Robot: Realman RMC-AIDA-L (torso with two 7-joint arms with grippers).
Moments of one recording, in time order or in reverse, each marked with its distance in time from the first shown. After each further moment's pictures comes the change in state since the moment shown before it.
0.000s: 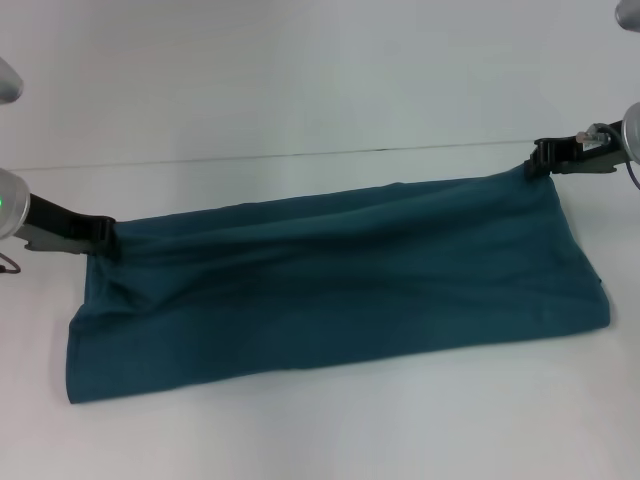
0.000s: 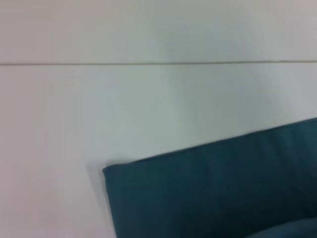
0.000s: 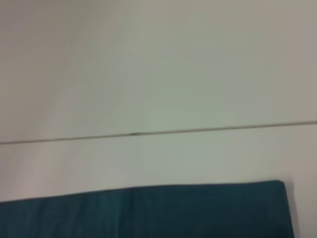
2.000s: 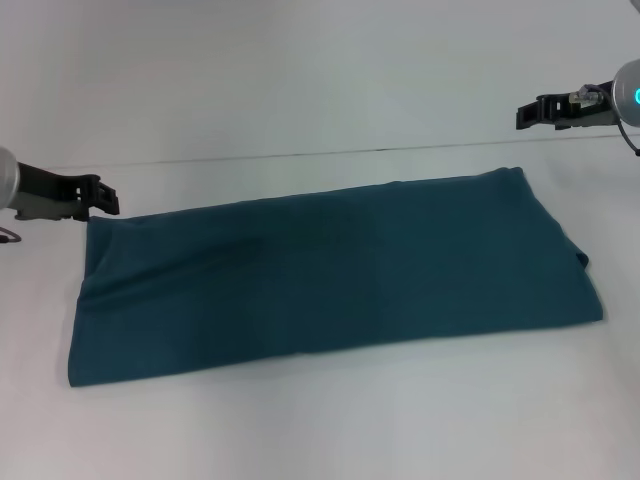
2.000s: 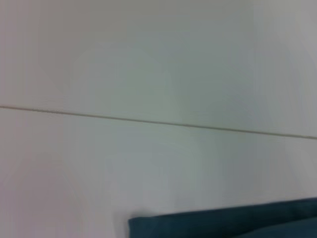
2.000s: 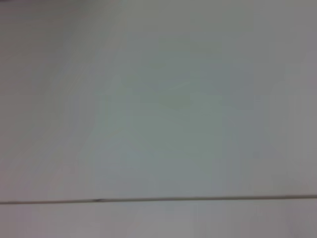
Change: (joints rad) left arm 0.005 -0.014 -0.064 0.013 0.003 -0.133 -0.086; right arm 0.067 -0.034 -0.112 0.108 -0.012 0.240 0.076
